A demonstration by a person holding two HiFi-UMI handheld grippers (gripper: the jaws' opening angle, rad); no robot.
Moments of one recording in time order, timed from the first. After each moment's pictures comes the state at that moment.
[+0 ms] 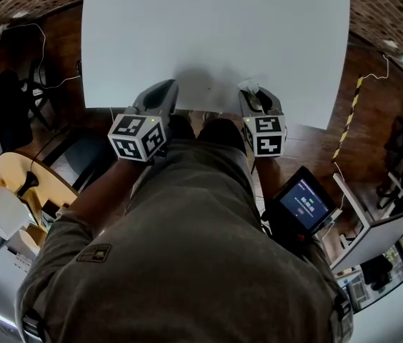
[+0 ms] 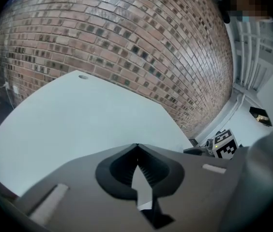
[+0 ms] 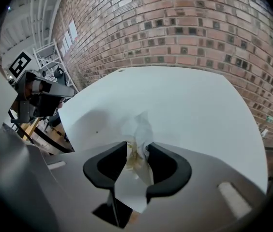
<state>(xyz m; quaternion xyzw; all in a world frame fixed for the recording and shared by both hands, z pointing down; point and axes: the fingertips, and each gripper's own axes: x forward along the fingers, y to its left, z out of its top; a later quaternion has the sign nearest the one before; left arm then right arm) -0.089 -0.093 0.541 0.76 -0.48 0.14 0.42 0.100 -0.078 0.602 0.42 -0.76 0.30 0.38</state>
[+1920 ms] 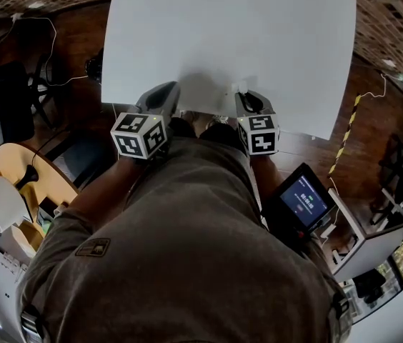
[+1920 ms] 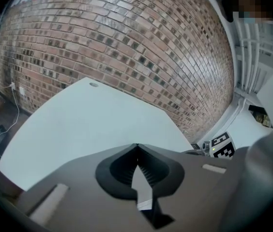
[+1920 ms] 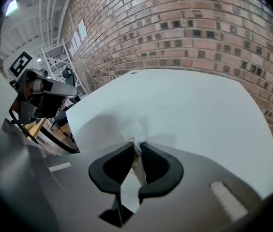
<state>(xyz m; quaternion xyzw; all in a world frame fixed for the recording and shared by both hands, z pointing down) -0.128 -0.092 0.526 0.75 -0.50 0.12 0.41 0.045 -0.084 0.598 0.39 -0.79 0.29 0.38</state>
